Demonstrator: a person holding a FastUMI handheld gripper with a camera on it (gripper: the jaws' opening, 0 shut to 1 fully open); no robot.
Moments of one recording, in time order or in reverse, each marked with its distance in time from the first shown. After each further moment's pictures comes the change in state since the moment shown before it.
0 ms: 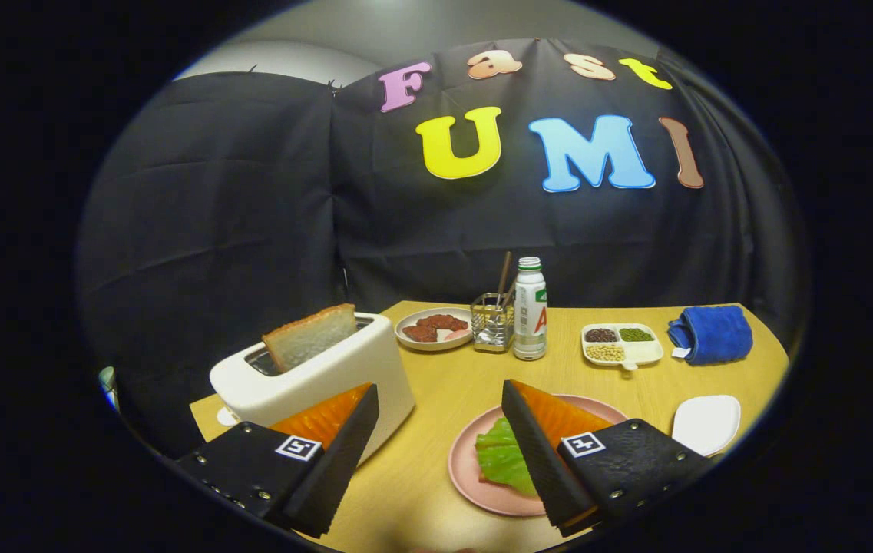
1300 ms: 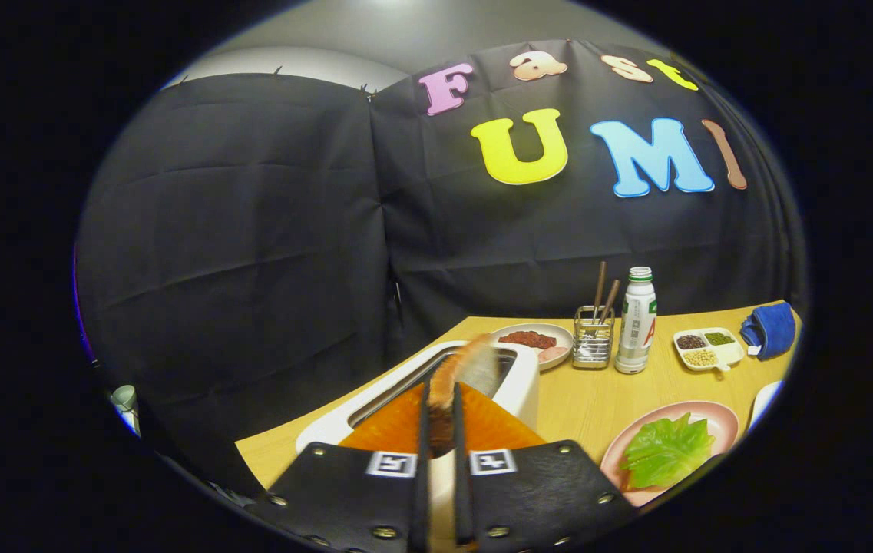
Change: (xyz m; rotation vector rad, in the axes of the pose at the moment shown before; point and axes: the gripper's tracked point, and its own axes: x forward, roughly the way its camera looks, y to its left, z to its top) arm 0.056 0.124 0.017 0.023 -0.050 0.099
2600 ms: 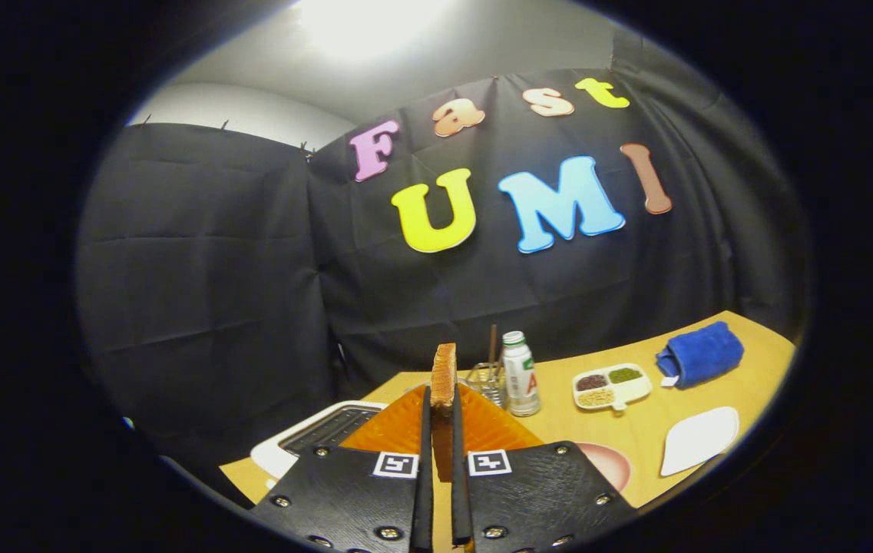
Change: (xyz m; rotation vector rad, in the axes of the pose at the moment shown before) arm -0.096 -0.156 0.067 0.066 -0.174 -0.222
